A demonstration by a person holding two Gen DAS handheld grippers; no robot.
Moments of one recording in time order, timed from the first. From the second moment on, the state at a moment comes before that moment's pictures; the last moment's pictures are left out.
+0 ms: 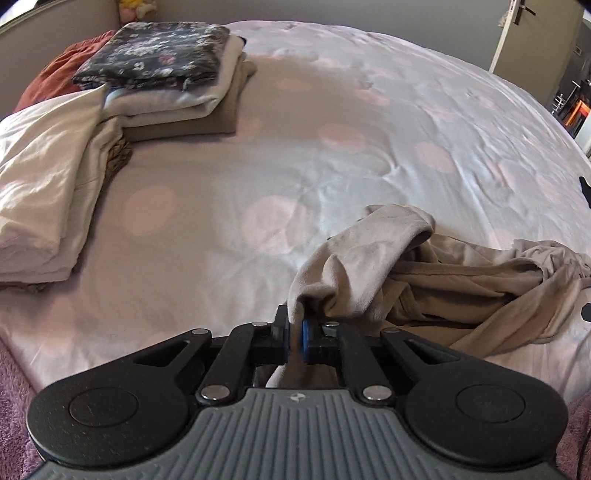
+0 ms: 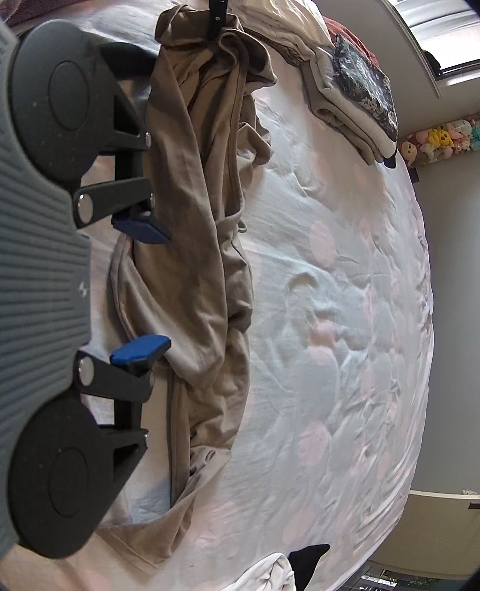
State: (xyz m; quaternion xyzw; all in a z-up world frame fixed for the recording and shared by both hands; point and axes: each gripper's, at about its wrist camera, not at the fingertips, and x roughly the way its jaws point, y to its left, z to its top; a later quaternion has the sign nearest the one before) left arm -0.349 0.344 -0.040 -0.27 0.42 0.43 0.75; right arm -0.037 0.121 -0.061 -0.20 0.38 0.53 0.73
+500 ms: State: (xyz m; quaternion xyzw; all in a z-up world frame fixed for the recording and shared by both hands) left arm -0.371 0.333 -0.020 -0.18 0.44 0.35 0.81; right arm -0.055 0.151 -0.041 -0.33 0.28 0.58 0.69
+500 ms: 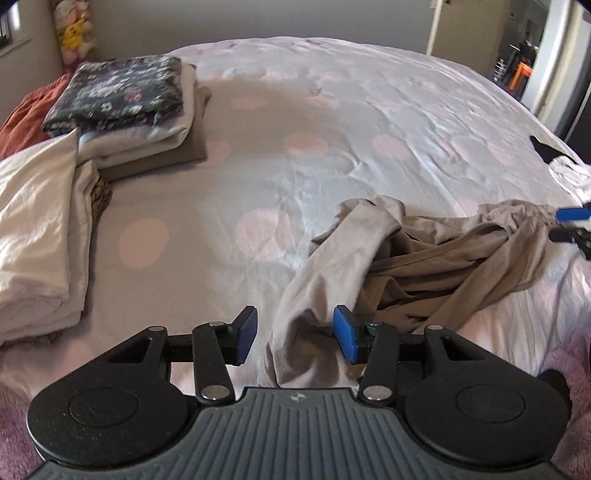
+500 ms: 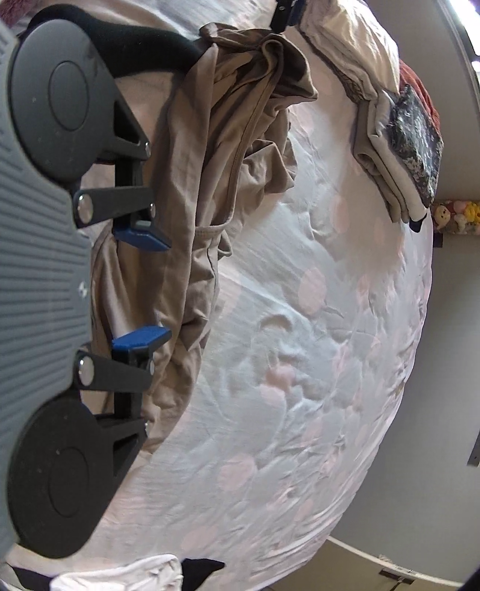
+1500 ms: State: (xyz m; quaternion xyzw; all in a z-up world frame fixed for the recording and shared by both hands) left arm -0.345 0.388 -0.008 -0.26 0.40 0.33 0.81; right arm -0.022 0.187 -0.031 -0.46 0.20 0.67 0.55
